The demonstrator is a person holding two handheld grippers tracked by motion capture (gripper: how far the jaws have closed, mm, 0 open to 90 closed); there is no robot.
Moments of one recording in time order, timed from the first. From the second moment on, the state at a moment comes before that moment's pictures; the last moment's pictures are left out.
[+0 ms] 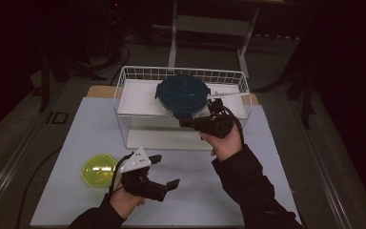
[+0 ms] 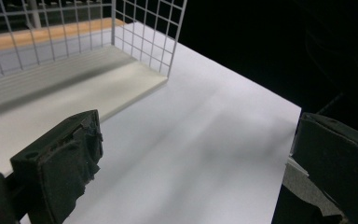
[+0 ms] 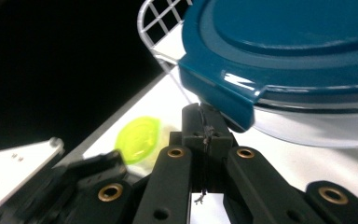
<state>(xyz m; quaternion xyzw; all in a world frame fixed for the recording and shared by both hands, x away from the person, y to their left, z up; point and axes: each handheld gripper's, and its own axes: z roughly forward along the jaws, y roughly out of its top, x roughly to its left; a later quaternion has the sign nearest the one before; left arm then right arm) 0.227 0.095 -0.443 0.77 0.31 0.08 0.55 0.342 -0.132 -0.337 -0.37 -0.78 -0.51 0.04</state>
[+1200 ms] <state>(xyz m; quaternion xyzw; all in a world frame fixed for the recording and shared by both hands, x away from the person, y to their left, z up) 0.219 0.088 -0.457 0.76 0.29 0.06 0.58 0.353 -0.139 -0.339 -0.37 -0.77 -0.52 0.01</state>
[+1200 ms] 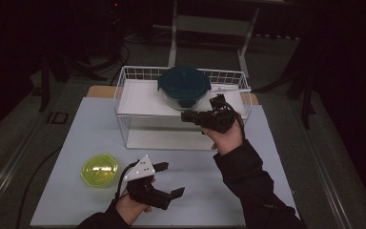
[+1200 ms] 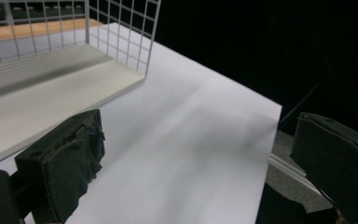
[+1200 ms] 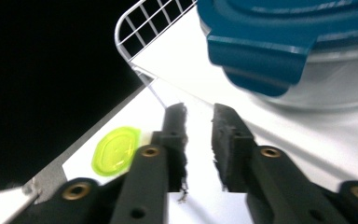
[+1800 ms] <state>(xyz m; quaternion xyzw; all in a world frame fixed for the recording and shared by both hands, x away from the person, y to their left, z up) 0.219 0.122 -0.429 0.78 0.27 0.04 0.56 0.296 -0.181 -0.363 -0.30 -0.76 -0.58 0.01</state>
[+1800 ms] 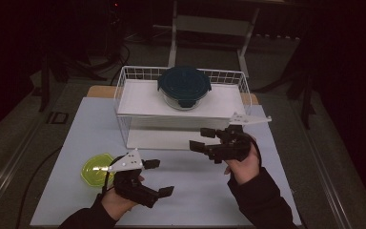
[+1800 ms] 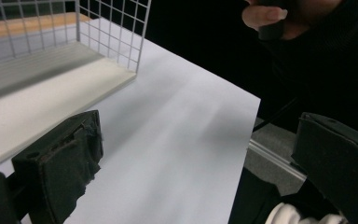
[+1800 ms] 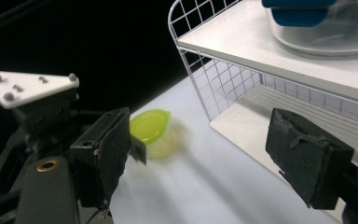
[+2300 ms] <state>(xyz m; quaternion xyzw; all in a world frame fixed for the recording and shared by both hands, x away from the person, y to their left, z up) 0.220 0.191 -0.418 0.77 0.32 0.10 0.55 0.264 -0.221 -0.385 -0.30 -0.75 -0.58 -0.04</state>
